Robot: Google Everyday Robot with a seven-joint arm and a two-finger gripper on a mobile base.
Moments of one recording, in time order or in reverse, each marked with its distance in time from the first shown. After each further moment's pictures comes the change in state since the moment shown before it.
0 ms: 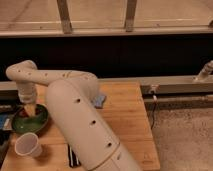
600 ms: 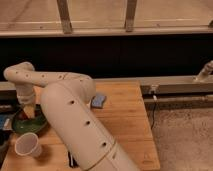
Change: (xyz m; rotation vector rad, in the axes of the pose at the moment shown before) arm 0.000 0.001 0.002 -0.012 0.010 -0.001
